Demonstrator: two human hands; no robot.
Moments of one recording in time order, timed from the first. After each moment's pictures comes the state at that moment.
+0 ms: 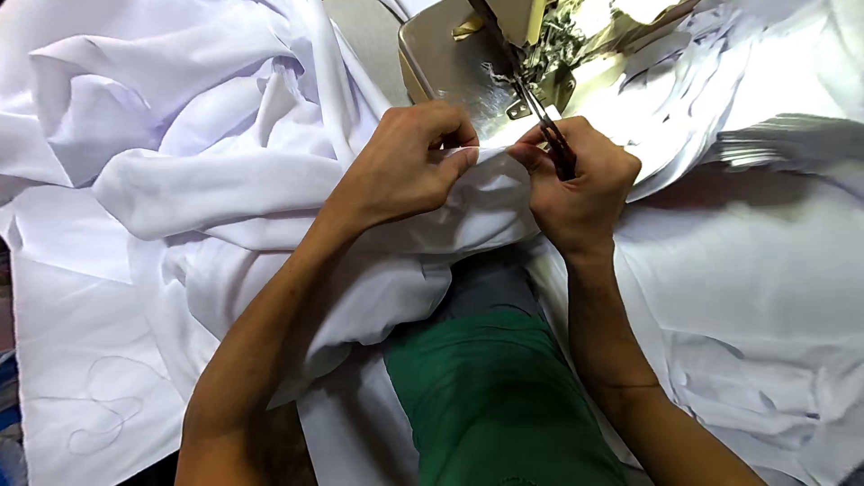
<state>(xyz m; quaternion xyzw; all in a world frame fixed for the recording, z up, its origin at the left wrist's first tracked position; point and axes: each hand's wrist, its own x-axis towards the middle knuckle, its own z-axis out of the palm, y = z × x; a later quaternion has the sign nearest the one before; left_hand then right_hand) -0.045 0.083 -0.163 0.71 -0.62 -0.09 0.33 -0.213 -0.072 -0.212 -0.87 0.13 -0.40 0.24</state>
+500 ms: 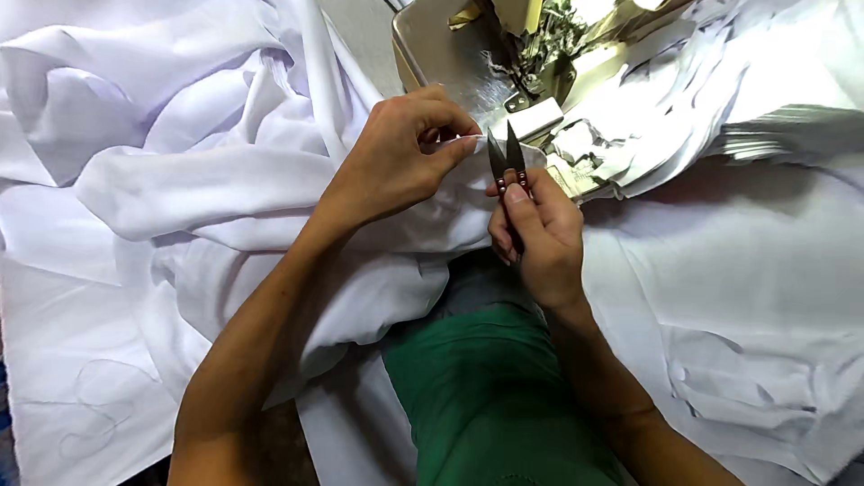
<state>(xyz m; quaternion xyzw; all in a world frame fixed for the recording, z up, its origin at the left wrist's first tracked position) -0.045 0.081 -0.167 0.69 -0.59 -0.13 0.40 -0.240 -0.019 -0.217 -0.69 0.12 -0.25 0.67</state>
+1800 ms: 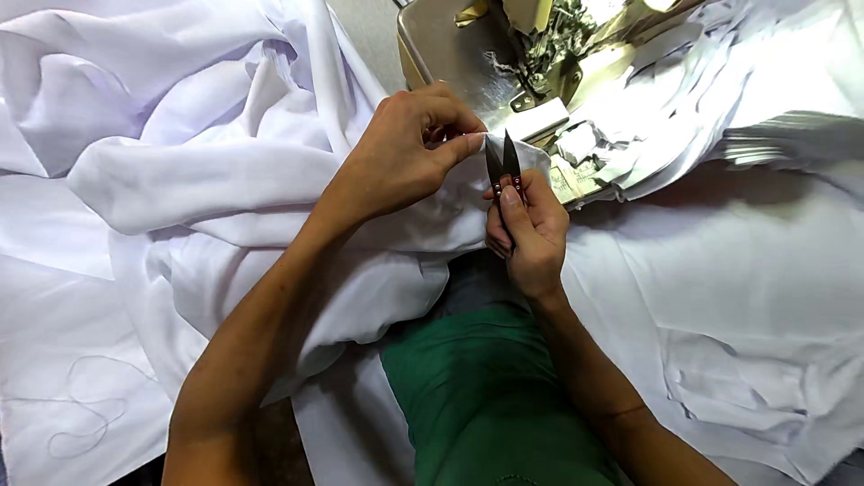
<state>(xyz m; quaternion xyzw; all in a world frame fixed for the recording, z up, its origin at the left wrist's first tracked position) -0.081 0.094 -0.132 0.76 -0.52 -0.16 0.35 -0.229 -0.017 -0.244 -0.66 0.10 -0.29 0.69</state>
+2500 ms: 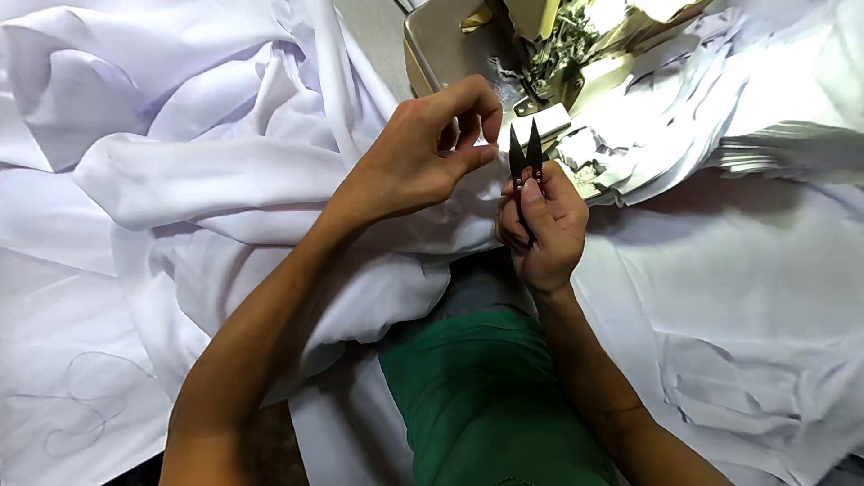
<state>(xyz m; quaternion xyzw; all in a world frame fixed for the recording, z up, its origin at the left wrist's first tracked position) -0.082 0.095 -0.135 0.71 -0.56 -0.16 0.40 -0.225 -0.027 -0.242 -0.59 0.04 -0.31 0.74</state>
